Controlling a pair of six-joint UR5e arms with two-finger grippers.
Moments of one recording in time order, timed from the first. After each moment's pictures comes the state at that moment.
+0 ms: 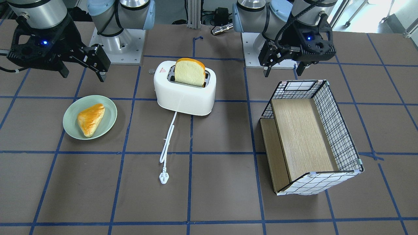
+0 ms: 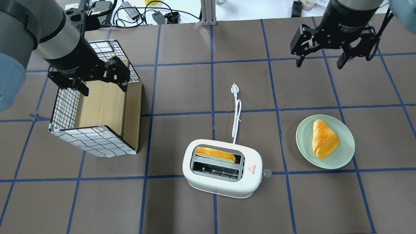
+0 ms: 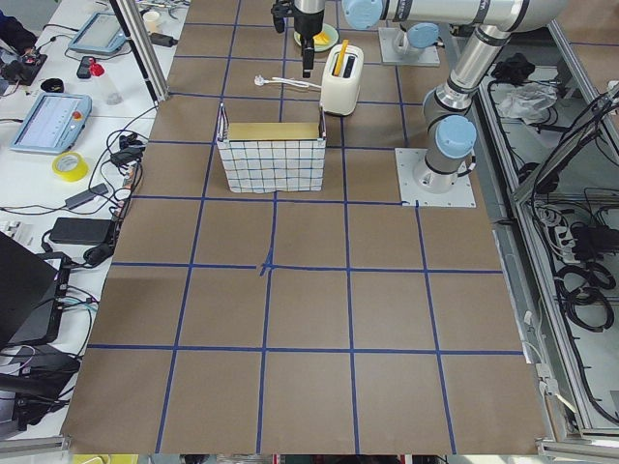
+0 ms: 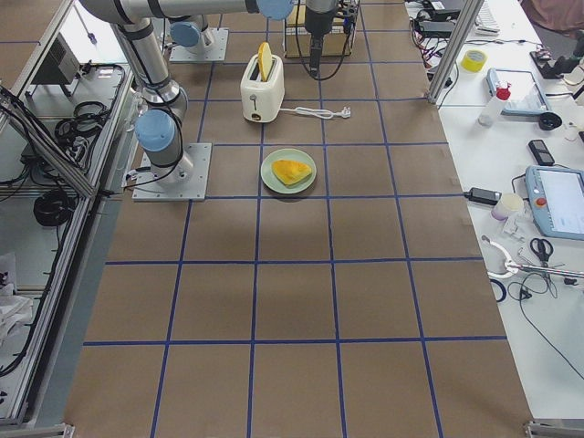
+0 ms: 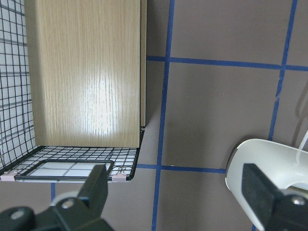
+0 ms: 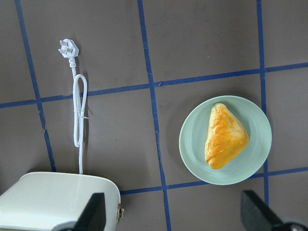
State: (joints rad) left arm -1.57 -1.46 -1.67 -1.53 1.58 -0.08; right arm 1.54 -1.55 1.47 -1.46 -1.57 0.10
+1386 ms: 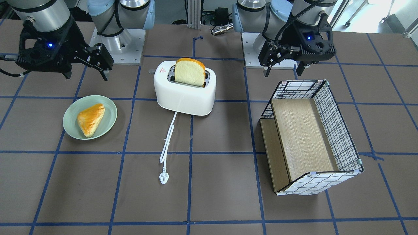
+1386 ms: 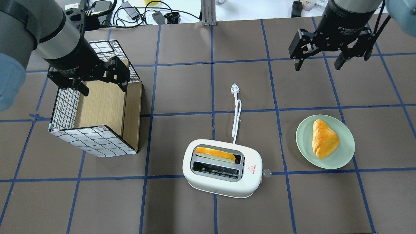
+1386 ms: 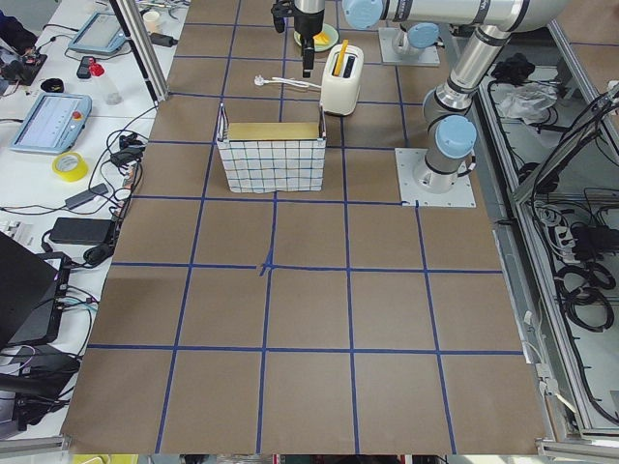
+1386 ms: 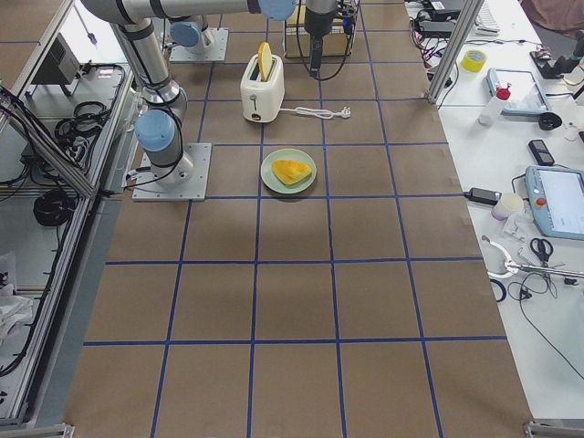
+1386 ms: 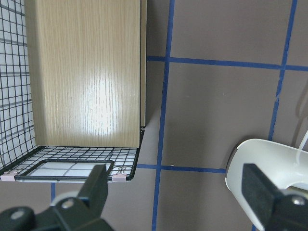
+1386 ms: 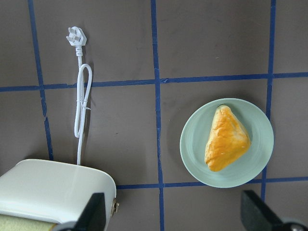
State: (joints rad) left arm -1.57 -1.46 -1.67 -1.53 1.58 -0.08; right arm 1.55 -1.56 1.48 -1.46 -1.57 0.01
